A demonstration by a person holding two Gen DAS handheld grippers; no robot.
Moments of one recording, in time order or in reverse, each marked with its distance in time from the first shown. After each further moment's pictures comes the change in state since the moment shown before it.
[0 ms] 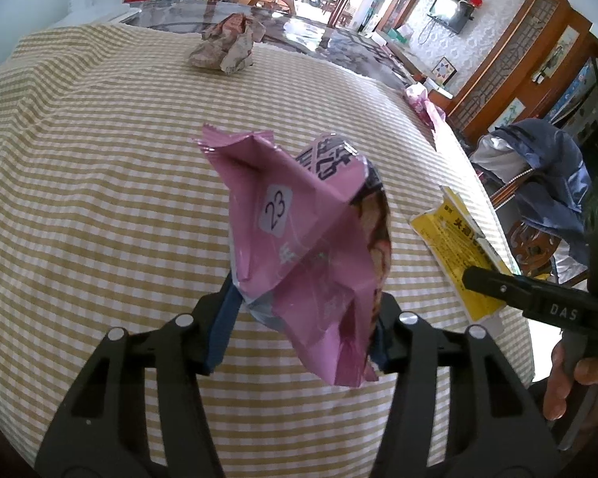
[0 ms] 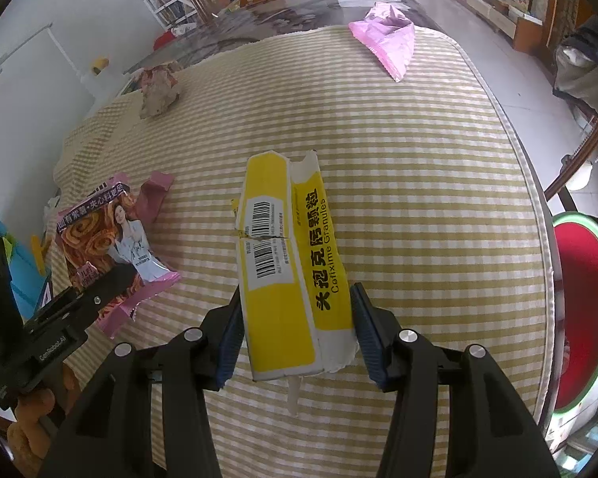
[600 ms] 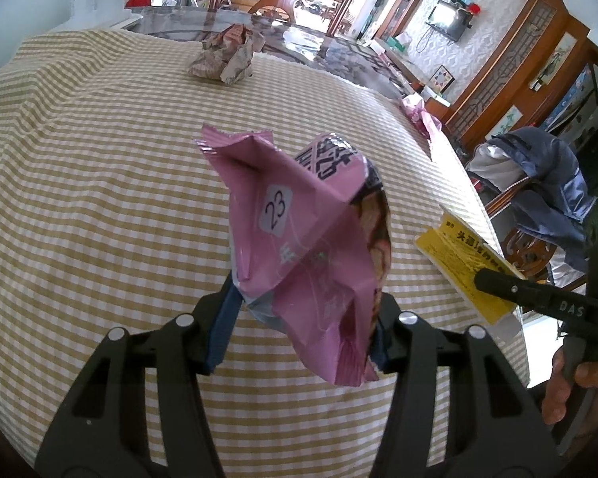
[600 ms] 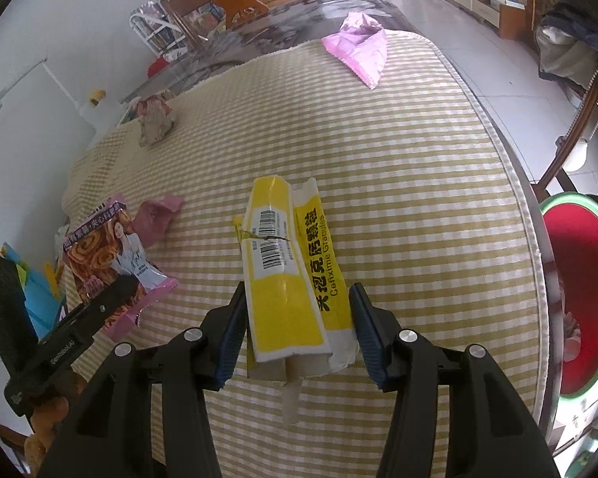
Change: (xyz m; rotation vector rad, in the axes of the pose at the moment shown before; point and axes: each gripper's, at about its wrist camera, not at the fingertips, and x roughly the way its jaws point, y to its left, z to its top) left arm -0.007 -0.001 -0.002 -0.008 -0.028 -0.009; right arm -0.017 -0.016 -0.005 0.085 -0.054 0.041
